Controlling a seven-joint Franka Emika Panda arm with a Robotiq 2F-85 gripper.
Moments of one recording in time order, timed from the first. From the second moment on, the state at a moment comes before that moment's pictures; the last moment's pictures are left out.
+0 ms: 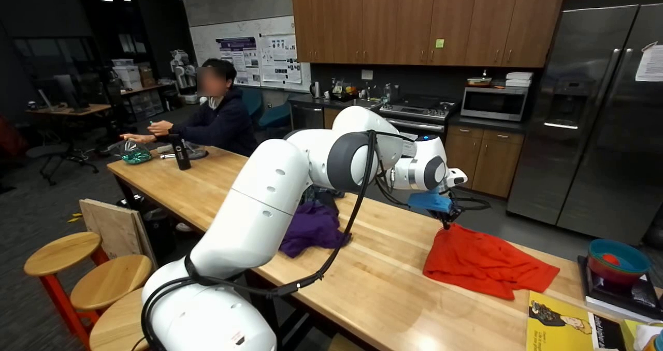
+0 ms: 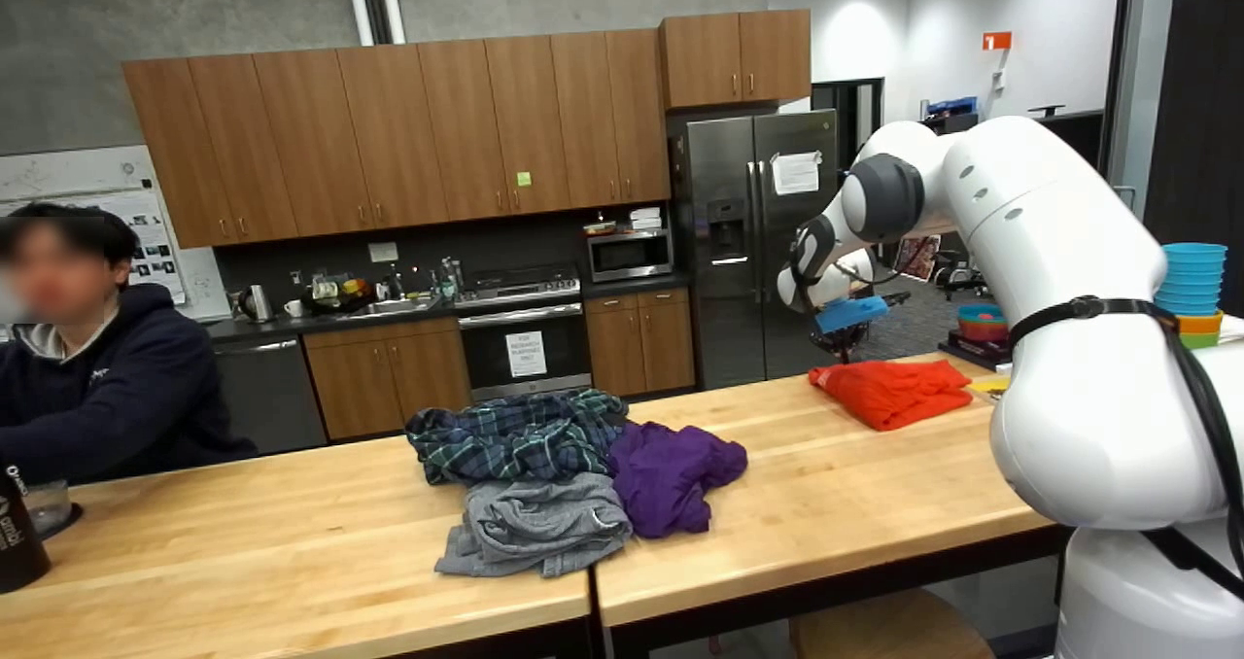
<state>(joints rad) -0.14 0.76 -0.20 -1.44 -0.17 2.41 0.13</state>
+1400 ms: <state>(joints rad) -0.20 0.82 -0.21 -1.48 -0.09 2.56 0.12</state>
